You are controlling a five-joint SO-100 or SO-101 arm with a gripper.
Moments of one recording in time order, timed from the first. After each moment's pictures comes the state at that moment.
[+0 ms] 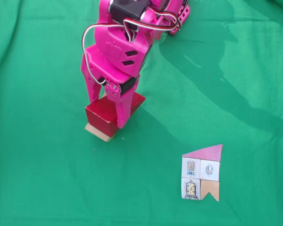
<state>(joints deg) 25.0 121.0 110.8 62.3 -73.0</state>
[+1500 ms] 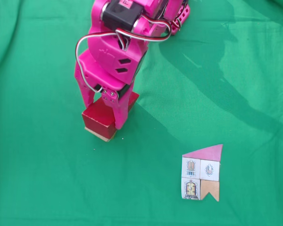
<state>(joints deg) 25.8 113.7 103.7 64.6 -81.1</state>
